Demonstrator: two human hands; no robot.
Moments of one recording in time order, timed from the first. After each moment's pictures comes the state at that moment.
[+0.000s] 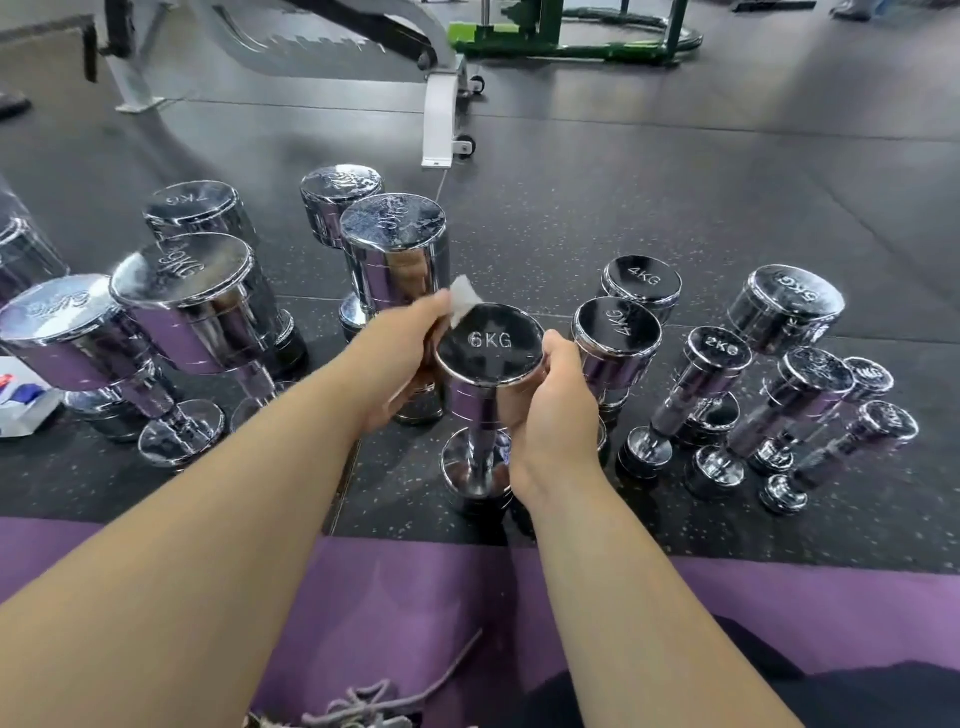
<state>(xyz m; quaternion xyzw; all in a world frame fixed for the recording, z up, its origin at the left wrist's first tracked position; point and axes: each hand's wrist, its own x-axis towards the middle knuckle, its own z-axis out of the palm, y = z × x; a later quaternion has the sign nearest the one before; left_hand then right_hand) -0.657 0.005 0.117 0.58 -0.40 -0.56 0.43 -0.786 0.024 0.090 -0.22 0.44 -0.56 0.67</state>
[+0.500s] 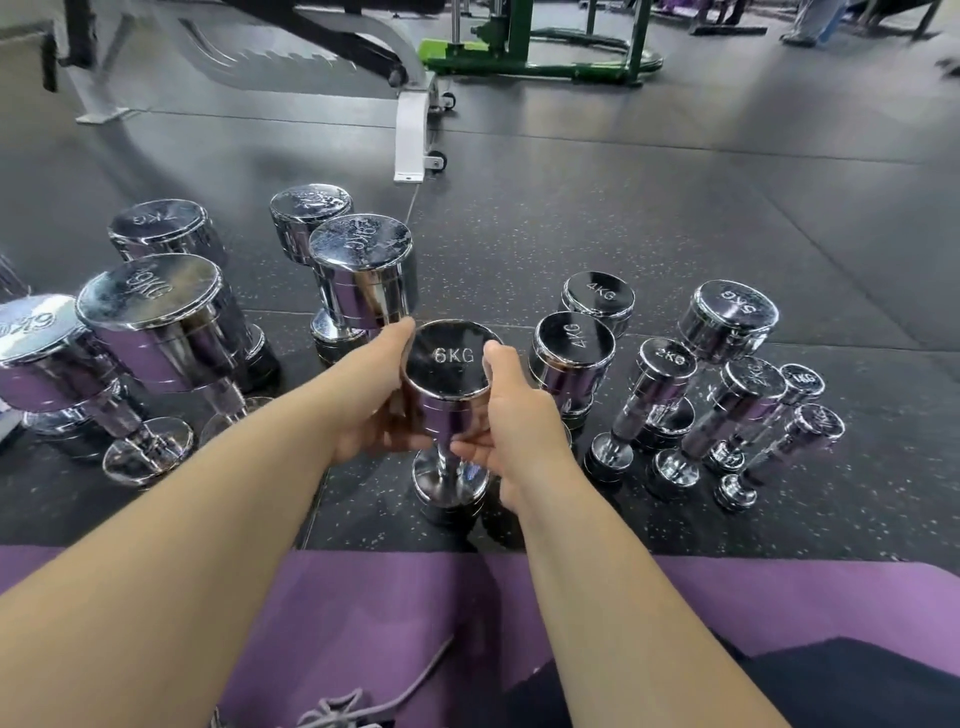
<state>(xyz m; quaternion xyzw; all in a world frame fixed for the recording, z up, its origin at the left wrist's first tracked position) -0.670 0.025 0.132 0.64 -0.38 -0.58 0.33 -0.800 0.032 0.108 -0.32 0.57 -0.42 0.63</state>
